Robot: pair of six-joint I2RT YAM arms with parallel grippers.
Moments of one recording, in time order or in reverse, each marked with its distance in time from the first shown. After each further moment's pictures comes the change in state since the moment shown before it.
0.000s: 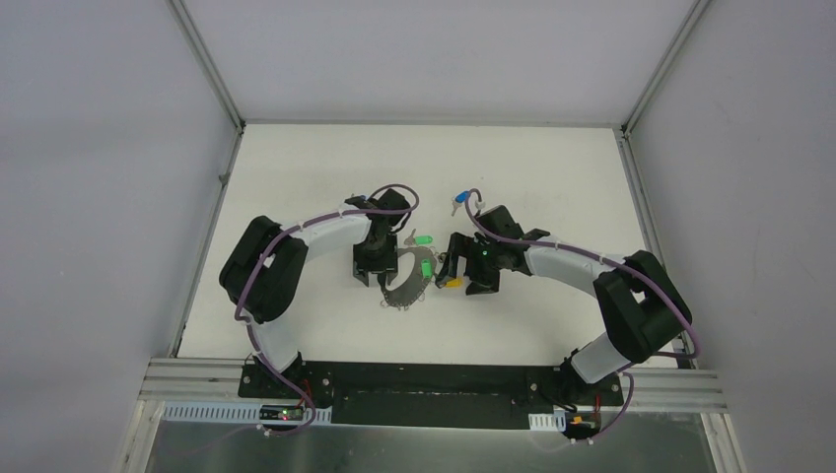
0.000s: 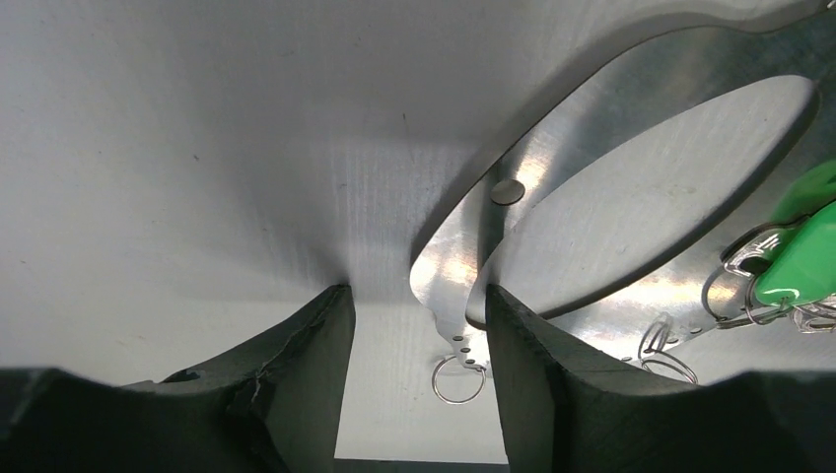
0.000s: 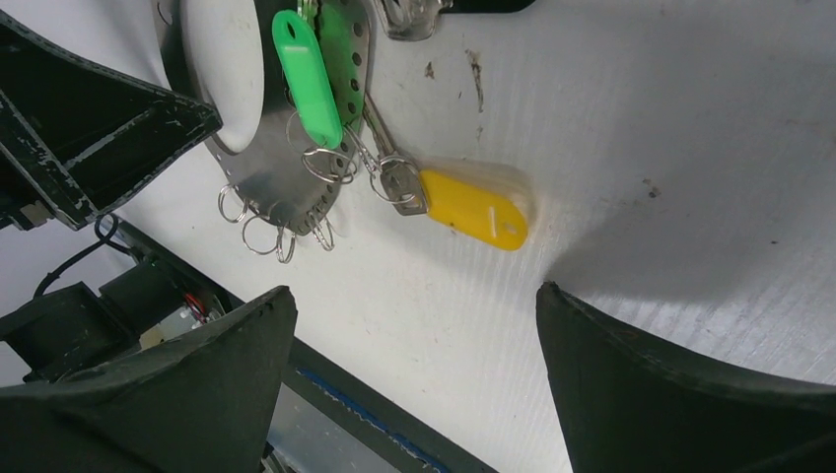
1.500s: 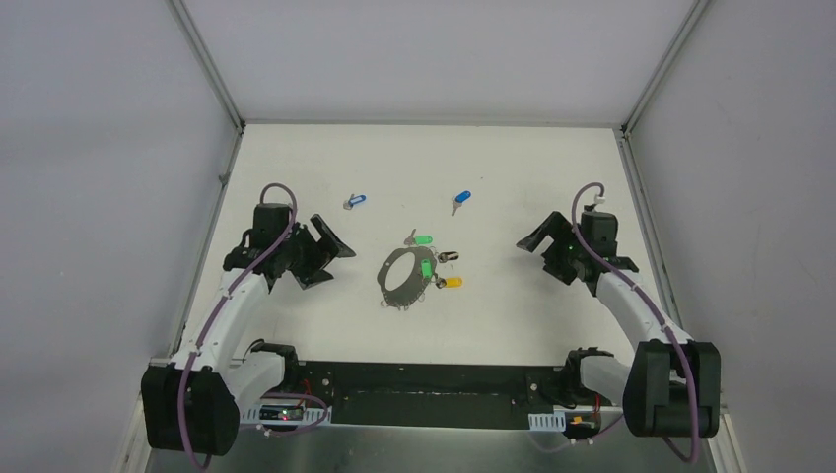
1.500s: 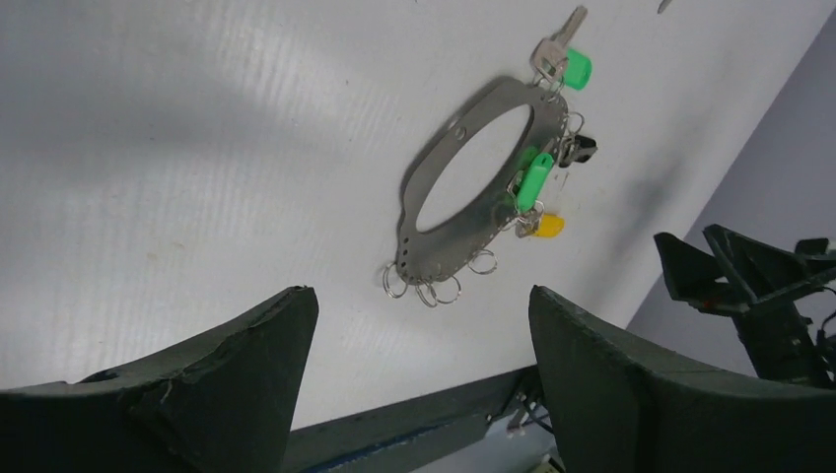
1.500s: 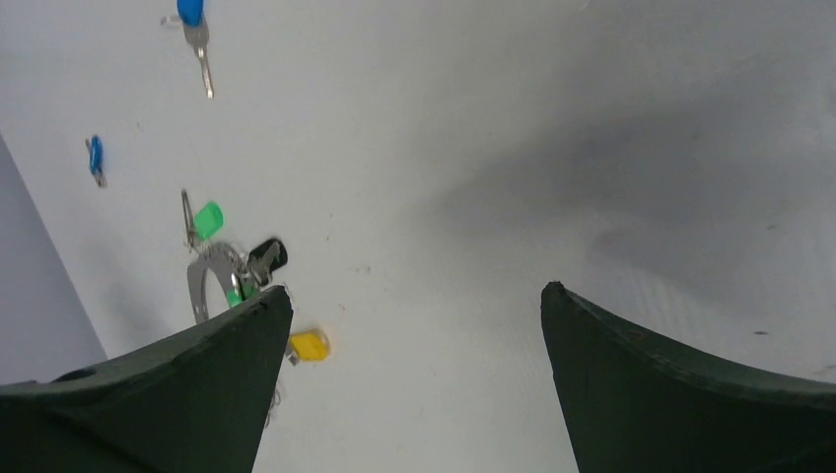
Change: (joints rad) left arm 0.538 -0.804 -0.445 0.206 0.379 -0.154; right arm -0.609 -0.440 -0.245 0.049 0.139 -0.060
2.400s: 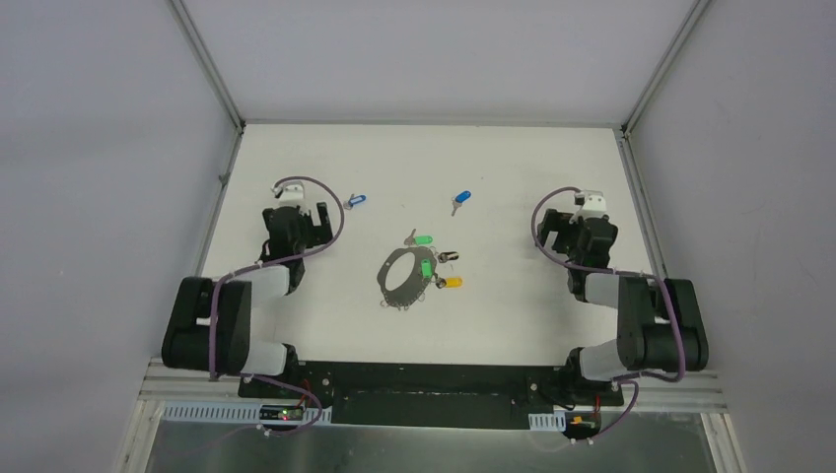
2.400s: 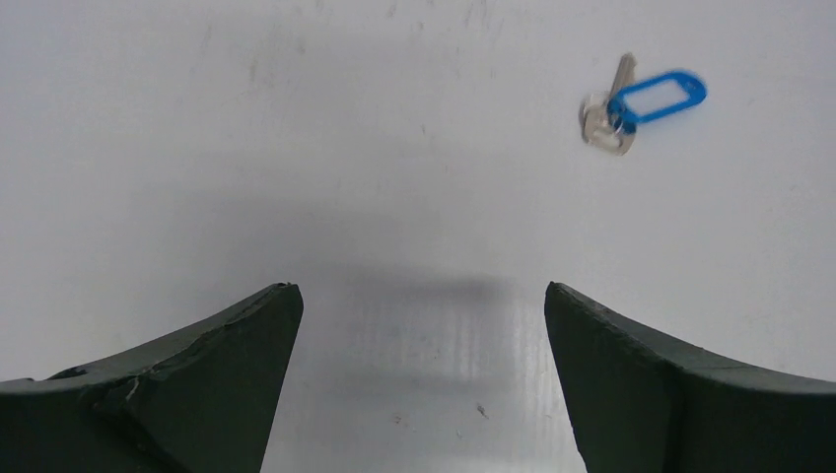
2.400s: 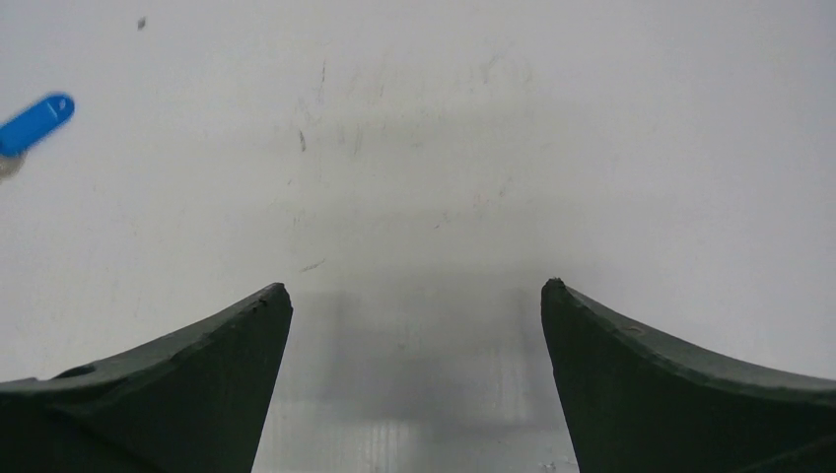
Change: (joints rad) left arm 0.000 0.457 -0.305 1.234 -0.479 0.735; right arm -0.030 0.383 -0.198 1.012 0.154 -0.610
